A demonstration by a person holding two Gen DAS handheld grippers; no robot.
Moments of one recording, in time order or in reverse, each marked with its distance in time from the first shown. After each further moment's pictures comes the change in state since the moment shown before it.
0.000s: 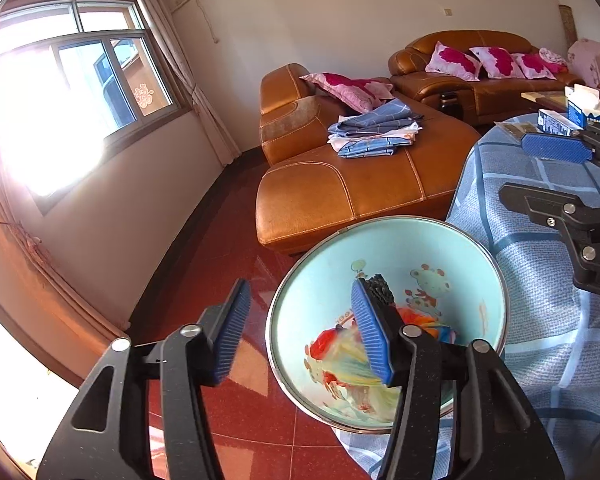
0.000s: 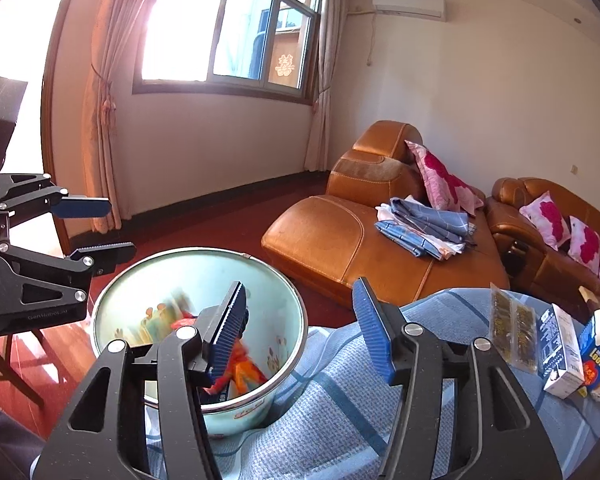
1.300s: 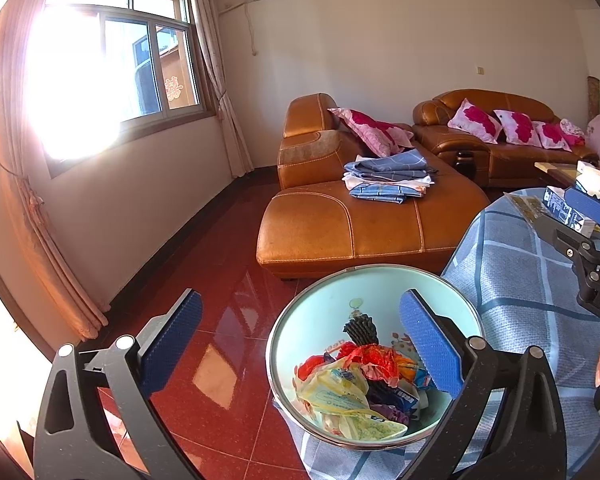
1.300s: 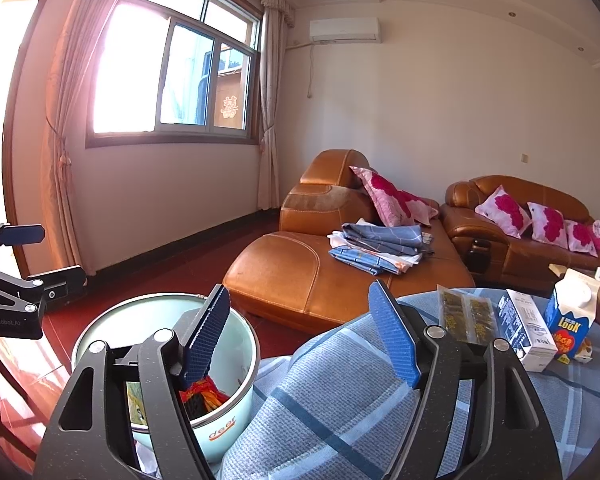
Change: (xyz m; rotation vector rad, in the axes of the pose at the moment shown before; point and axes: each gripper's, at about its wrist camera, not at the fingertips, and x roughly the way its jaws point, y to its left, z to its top) left arm -0.018 0.028 0.000 -0.208 -0.106 -0.022; right arm -0.031 -0.025 -0.007 0.138 -0.144 -0.153
